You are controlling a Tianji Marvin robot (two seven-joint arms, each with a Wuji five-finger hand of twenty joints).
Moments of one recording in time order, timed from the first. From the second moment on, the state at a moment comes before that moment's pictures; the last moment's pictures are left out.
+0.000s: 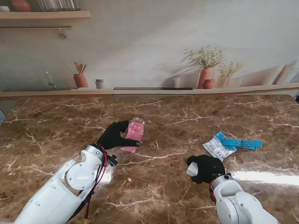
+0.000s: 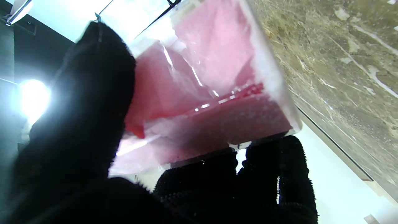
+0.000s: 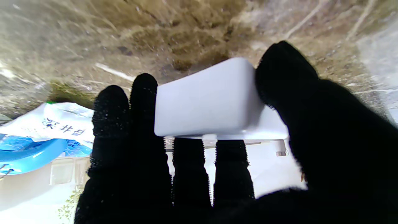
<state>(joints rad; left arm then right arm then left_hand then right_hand) 1.42 -1.18 -1.07 -1.39 0.29 -0.33 0.16 -1.85 -1.05 1.29 -1.74 -1.05 0.16 0.03 0.75 -0.73 0.42 -0.19 0.69 0.16 0.72 0.39 1.03 0.14 0.27 0.86 0.78 0.28 0.60 0.84 0.03 0.17 0.87 0.73 0.51 -0.83 1.04 -0.24 0.60 -0.13 0.48 0.71 0.75 0.02 0.48 0.64 0.90 0.14 0.61 0.68 0.64 0.12 1.16 0.64</state>
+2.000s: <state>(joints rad) 1.21 -1.26 -0.92 -1.01 -0.02 -0.28 0.12 -1.90 -1.07 1.36 -1.85 -1.08 0.13 -0.08 0.75 -0.72 0.61 -0.22 0.37 -0.01 0.78 0.91 0.86 0.01 0.26 0.35 0.55 0.07 0.32 0.63 -0.05 0.10 0.78 0.75 0.25 -0.61 0.71 -0.09 0.36 0.06 0.25 0.69 0.43 -0.04 0.36 0.51 0.57 -0.03 0.38 0.52 0.34 0.05 0.85 0.71</state>
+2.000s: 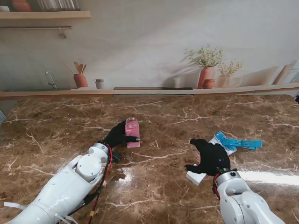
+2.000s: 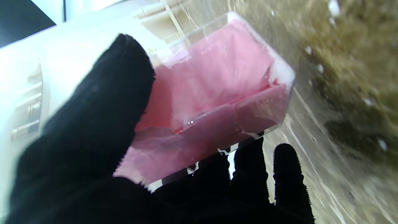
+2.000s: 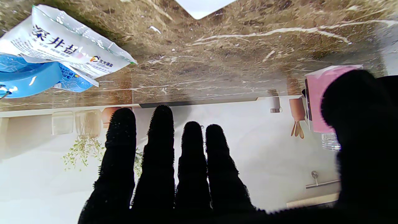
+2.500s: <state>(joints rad) 1.12 -1.30 -0.78 -0.93 -0.06 -0.30 0.06 -1.90 -1.08 1.35 -1.85 -1.06 0.15 -0.09 0.75 -0.67 0.74 -0.22 0.19 -0.09 0.82 0.96 0.70 -0.04 0.27 0.28 0.45 0.03 0.29 0.61 -0.05 0.05 0.65 0.77 0.25 -0.61 0.71 -0.09 0.36 0.06 0.25 0.69 0.43 -0.04 0.36 0.51 0.57 -0.03 0.38 0.52 0.34 0.06 0.84 0.71</state>
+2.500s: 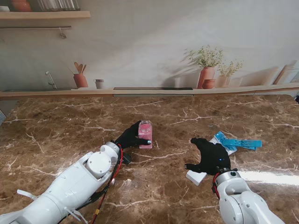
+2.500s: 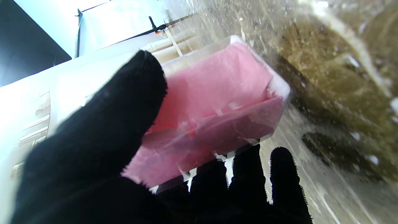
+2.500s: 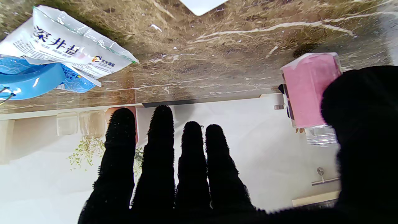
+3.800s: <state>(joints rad) 1.15 -1.25 -0.87 -1.07 0.11 -0.25 -0.01 -1.89 -1.08 1.40 -1.89 -1.10 0.17 -0.01 0.62 -0.61 0.58 -0.13 0.14 -0.03 0.04 0.30 0.21 -0.04 0.14 0.16 0.10 0.01 0.11 0.43 -0.05 -0.02 0.13 0.54 0.25 -0.61 0.71 -0.09 0.36 0.06 0.25 0.69 0.43 -0.04 0.35 0.51 0.54 -0.02 0.35 0.49 0.29 0.07 0.75 0.71</state>
